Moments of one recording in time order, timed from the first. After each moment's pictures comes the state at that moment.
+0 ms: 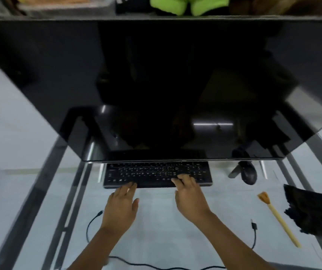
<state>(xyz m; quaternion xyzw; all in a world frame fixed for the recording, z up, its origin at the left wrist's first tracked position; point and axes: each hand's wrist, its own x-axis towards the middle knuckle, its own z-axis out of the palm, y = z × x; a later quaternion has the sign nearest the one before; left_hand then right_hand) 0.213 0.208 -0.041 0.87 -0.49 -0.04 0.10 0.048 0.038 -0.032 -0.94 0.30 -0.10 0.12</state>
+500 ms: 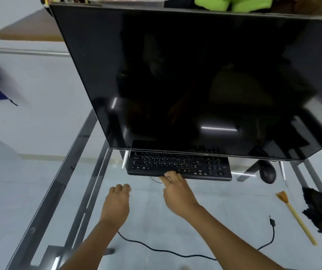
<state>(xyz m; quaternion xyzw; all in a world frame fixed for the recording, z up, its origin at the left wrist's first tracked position) 0.250 0.287 -0.052 0.91 -0.40 -0.09 0.11 0.114 0.118 -0.021 -0.96 0.21 -0.02 0.18</state>
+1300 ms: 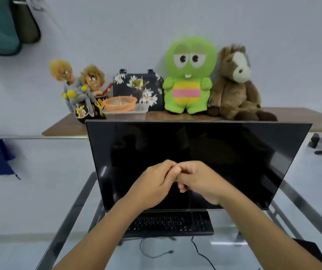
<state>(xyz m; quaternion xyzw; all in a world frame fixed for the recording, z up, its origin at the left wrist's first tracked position) 0.191 0.193 0.258 0.68 -0.62 -0.07 0.39 0.056 0.095 0.292 -0.78 0.20 -0.14 0.58</state>
